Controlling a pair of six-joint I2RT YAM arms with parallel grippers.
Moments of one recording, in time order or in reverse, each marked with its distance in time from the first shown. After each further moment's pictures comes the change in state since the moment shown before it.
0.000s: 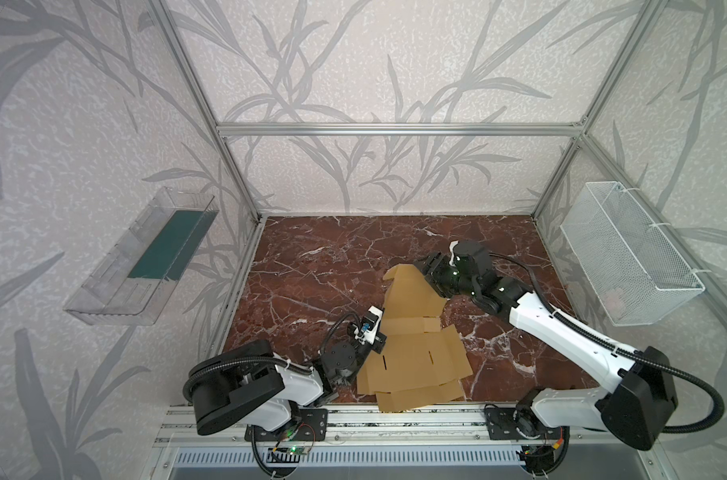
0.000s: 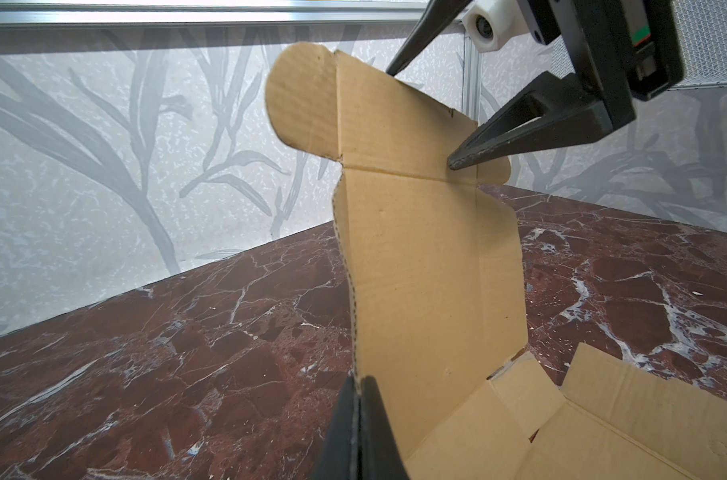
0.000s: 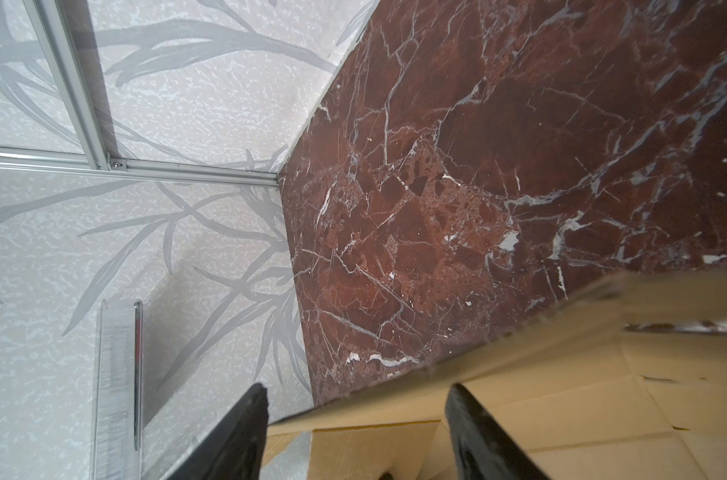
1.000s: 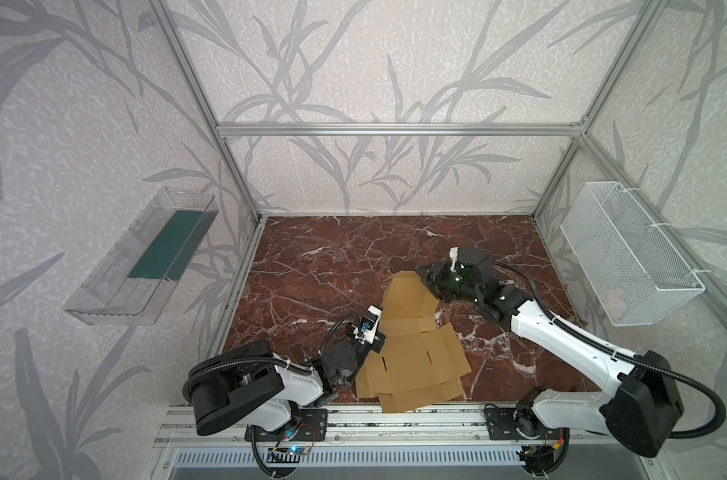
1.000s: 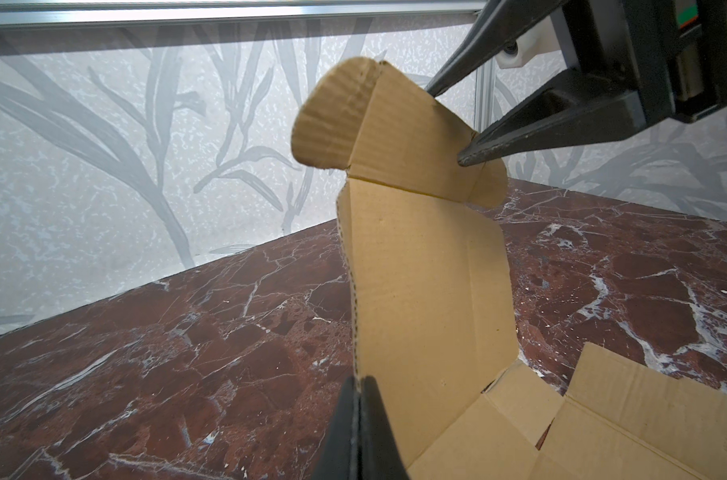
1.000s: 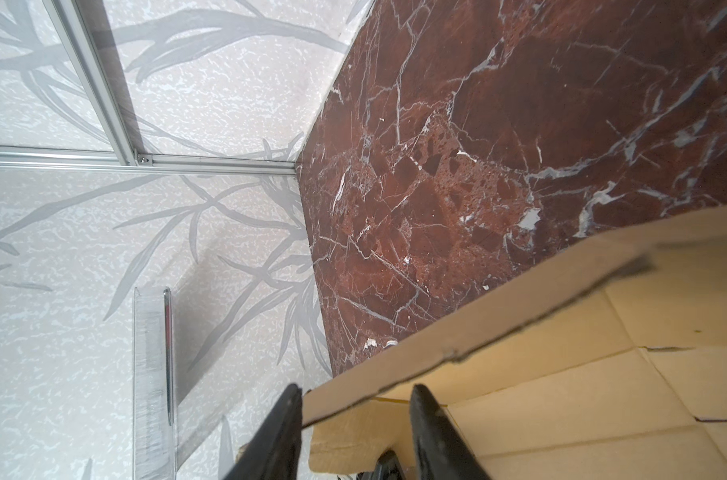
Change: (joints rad) left arm -0.001 -0.002 0.000 -0.011 -0.028 0.008; right arm -0.004 -0.041 -0.114 0.137 -0.065 0.061
